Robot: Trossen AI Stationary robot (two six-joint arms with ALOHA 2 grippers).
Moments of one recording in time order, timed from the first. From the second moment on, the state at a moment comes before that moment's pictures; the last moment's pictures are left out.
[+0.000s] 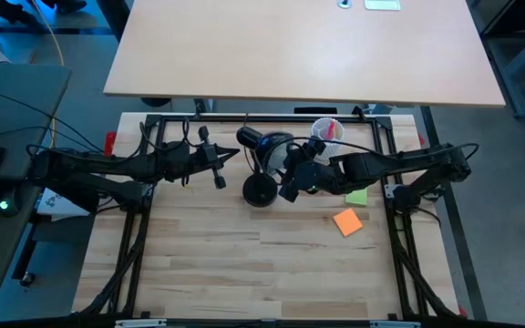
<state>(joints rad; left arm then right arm) 0.12 1.07 0.62 0.30 -0.32 0.32 0.15 1.55 1.47 -0.70 0.68 0.25</state>
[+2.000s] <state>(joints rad) 0.12 1.07 0.62 0.28 -0.32 0.31 0.37 1.47 1.47 -1.07 1.02 0.39</state>
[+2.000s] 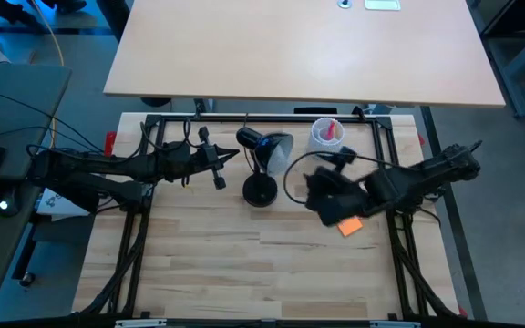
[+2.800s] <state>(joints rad) 0.12 1.07 0.62 0.29 -0.32 0.28 0.39 1.21 0.63 0.72 0.47 -0.28</state>
